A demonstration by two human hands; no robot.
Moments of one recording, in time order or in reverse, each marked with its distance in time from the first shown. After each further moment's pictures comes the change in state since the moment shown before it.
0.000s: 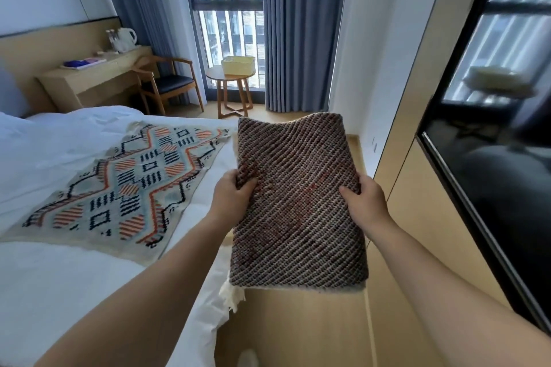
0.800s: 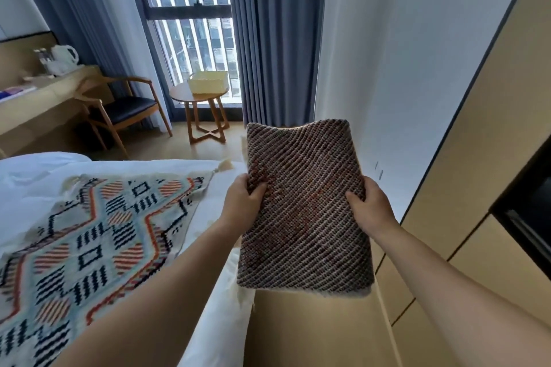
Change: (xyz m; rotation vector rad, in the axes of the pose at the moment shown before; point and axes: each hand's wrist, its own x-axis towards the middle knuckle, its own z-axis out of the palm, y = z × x) left_hand 0.435 -0.031 0.089 0.004 -0.145 0.105; right_hand 0.384 0.016 0.113 -0.126 0.069 0.034
